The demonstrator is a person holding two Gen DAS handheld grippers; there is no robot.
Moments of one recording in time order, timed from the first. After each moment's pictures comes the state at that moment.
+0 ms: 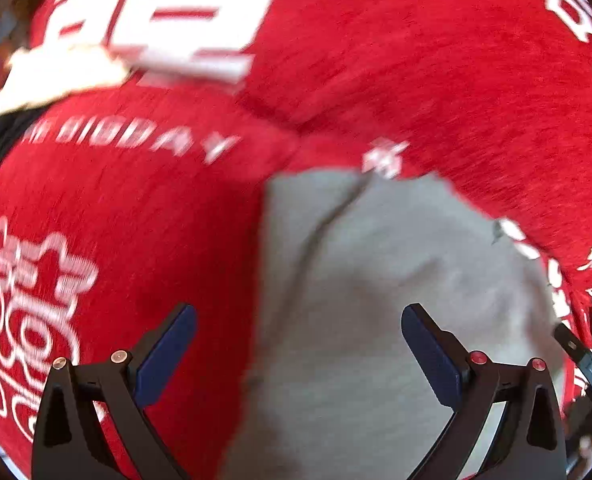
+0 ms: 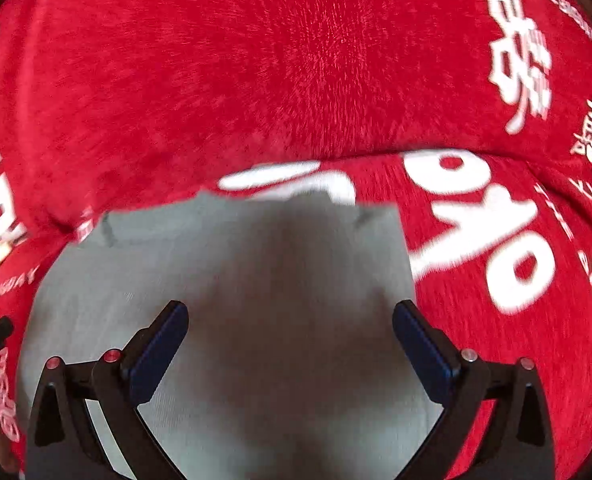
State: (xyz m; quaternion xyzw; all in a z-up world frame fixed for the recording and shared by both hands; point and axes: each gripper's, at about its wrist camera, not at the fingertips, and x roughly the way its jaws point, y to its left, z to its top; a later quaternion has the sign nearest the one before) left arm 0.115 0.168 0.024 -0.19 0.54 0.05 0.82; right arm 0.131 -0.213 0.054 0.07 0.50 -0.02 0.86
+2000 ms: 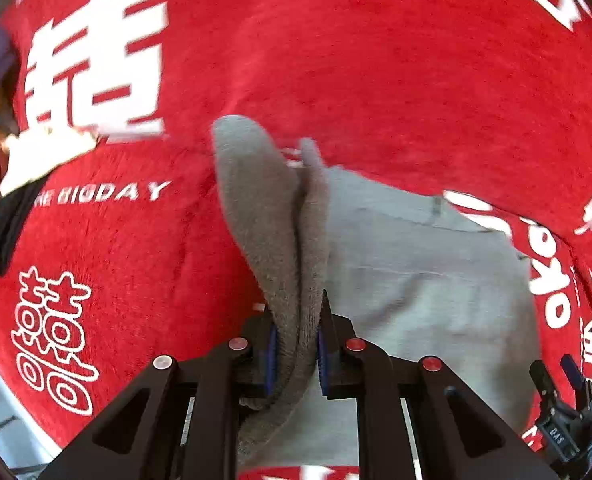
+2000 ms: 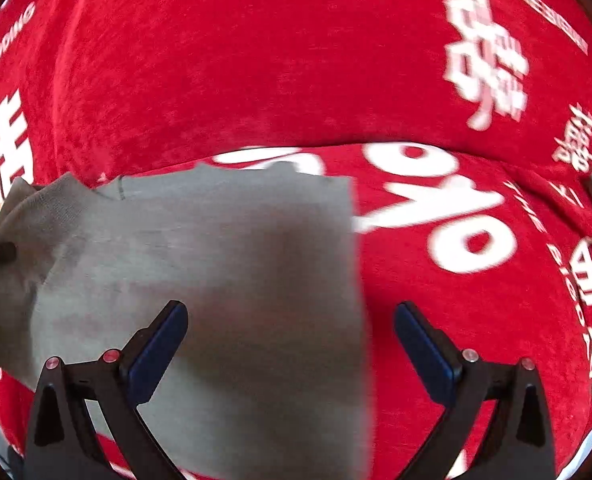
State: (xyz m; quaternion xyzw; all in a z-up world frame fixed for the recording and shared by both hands) left arm 0.150 0.024 0.115 -0.07 0.56 0.05 0.83; right arm 0.095 -0.266 0.064 0.04 0.49 0.00 0.87
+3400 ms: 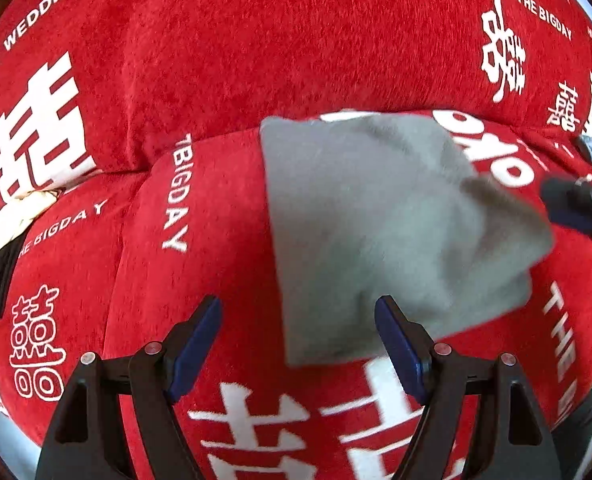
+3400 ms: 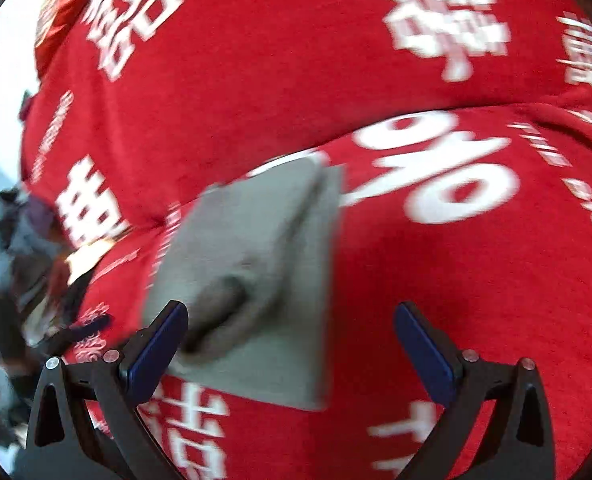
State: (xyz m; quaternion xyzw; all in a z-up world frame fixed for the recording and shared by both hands) left arm 0.026 -0.077 0.077 0.07 0.50 -0.05 0.86; right arm 0.047 -0.344 0.080 0.20 0.48 0.15 0.84
